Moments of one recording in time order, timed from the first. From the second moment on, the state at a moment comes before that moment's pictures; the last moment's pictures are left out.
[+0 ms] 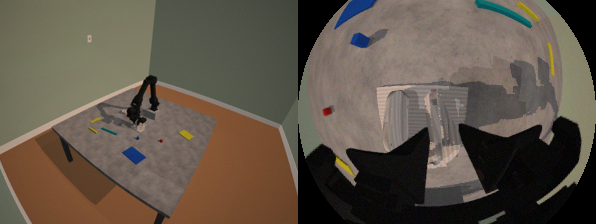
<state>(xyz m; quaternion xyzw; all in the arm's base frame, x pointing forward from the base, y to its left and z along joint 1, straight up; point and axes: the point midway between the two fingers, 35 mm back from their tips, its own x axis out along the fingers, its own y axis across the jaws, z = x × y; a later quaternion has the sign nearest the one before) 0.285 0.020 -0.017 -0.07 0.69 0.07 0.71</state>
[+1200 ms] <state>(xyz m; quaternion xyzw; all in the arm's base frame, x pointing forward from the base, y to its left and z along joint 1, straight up) 0.285 0.020 -0.022 -0.08 0.69 0.07 0.71</state>
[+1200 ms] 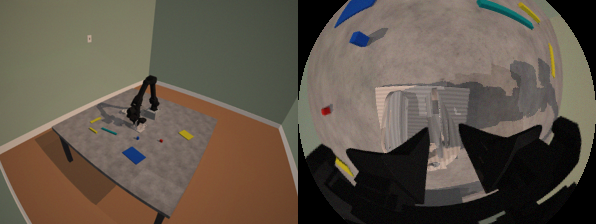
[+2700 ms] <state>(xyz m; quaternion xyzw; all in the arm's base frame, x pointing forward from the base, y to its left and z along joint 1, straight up) 0.285 0.020 -0.020 -0.08 0.69 0.08 0.71</state>
